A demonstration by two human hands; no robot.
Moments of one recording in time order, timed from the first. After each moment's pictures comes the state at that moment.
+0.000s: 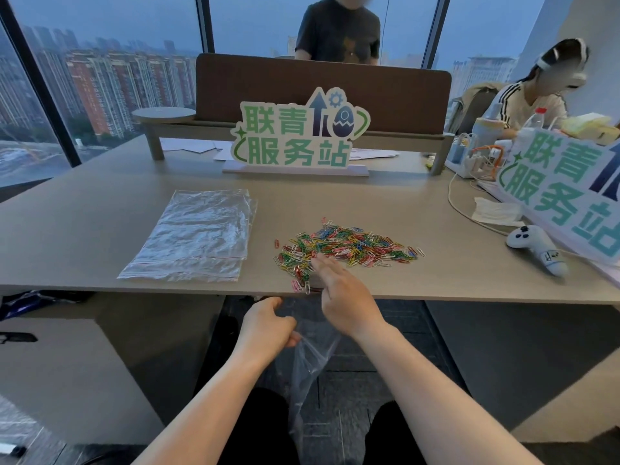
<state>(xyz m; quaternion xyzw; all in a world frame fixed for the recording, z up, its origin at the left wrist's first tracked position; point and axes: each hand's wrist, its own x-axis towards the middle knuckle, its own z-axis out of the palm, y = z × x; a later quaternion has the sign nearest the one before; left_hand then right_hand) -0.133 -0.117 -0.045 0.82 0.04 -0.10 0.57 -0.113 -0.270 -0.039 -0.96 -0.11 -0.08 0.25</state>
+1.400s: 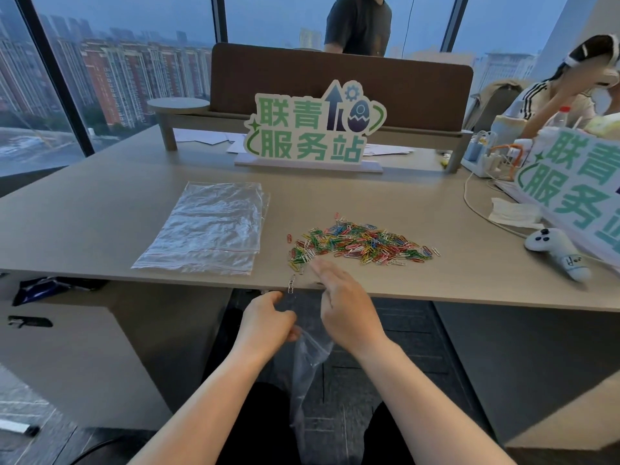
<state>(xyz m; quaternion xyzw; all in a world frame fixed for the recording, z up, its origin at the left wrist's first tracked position) -0.130 -0.100 -0.049 0.80 0.07 -0.07 0.59 -0.131 -0.242 -0.042 -0.94 -0.12 -0.13 0.30</state>
